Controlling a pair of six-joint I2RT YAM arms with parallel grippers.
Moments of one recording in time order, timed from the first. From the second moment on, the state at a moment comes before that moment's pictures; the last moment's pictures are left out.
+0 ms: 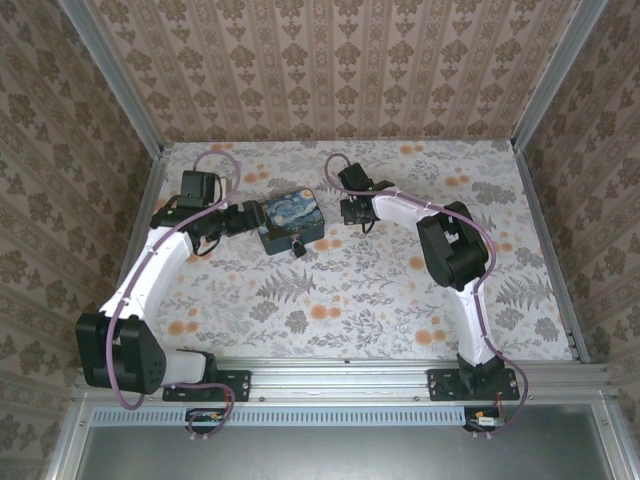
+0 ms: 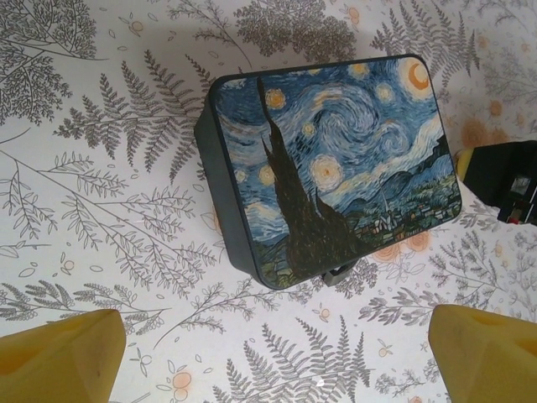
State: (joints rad) left arm -0.21 1.32 1.10 -0.70 0.23 -0.38; right arm 0.47 2.21 1.64 -0.51 0.15 0.37
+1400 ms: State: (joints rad) left arm -0.59 1.51 0.88 0.06 0.40 -1.60; right arm 0.49 1.52 1.10 -0.17 -0.53 0.67
